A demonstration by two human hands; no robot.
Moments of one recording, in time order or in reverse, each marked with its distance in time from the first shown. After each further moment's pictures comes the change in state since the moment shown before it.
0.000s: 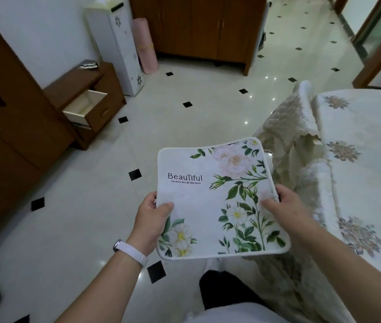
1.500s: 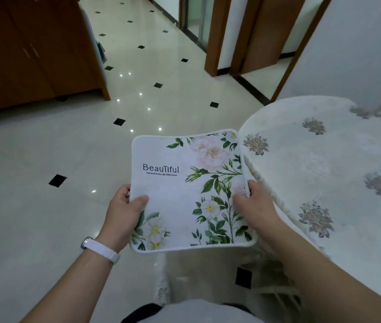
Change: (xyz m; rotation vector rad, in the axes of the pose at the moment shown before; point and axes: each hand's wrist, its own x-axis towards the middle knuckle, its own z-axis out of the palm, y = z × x) left_hand 0.590 0.250 0.421 0.302 -0.677 0.055; right_hand 0.511 -0.176 -0.132 0.192 0.709 0.328
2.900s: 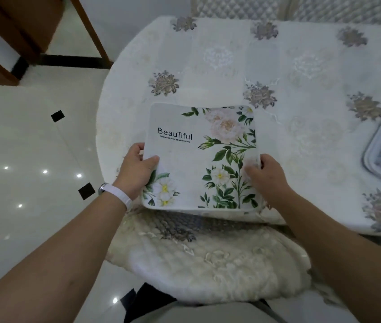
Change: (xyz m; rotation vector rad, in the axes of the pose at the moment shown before) left_hand 0.222 0.003 0.492 0.639 -0.984 0.011; right_hand 0.173 0.181 -0.189 0.272 0.773 0.620
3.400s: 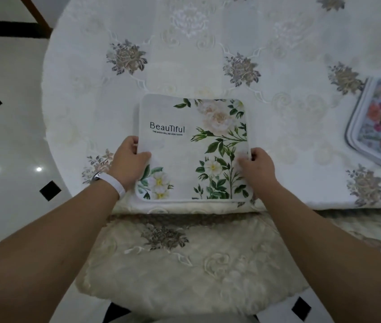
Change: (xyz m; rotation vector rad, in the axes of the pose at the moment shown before) left_hand 0.073 -0.039 0.029 0.221 -0.155 -0.028; right_hand 0.030 0.032 0.029 -0.011 0.158 0.161
